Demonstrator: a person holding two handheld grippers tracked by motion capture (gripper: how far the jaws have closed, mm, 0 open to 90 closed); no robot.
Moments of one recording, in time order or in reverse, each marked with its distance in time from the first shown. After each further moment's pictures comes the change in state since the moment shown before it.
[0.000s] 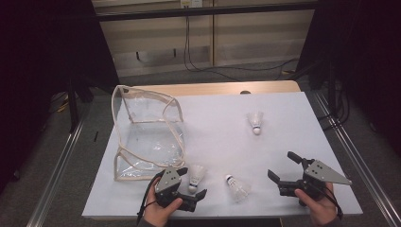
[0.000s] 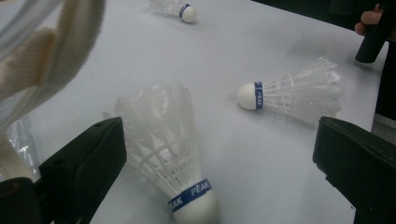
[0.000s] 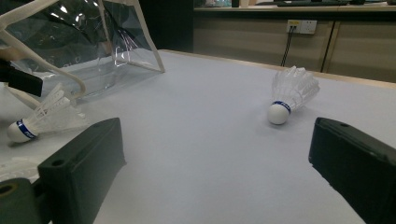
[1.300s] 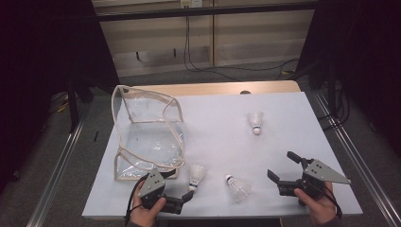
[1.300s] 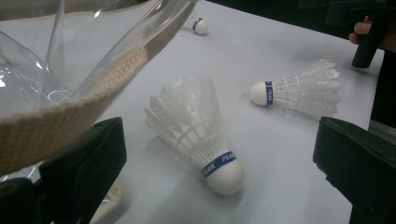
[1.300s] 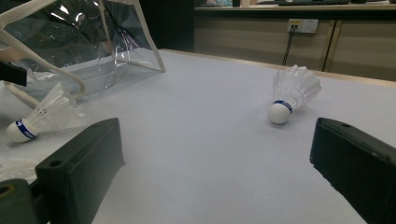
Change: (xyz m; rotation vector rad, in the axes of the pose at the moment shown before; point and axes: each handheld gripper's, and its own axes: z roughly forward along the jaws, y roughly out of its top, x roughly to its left) left arm 0.017 -0.013 -0.031 -0.067 0.019 -0.003; right arm -0.001 -0.001 0.002 -0.001 0.005 0.003
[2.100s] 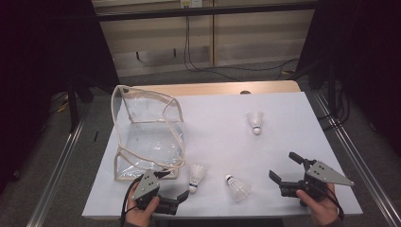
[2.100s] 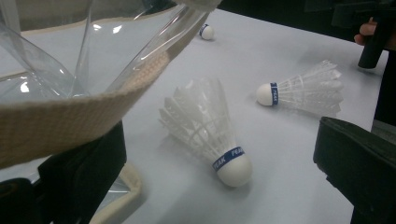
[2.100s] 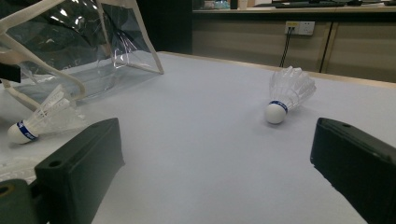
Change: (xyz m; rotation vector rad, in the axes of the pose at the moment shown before) left arm 0.004 -0.001 -0.011 -0.018 0.018 0.026; right arm -0.001 0.000 -0.006 -0.007 -0.007 0.003
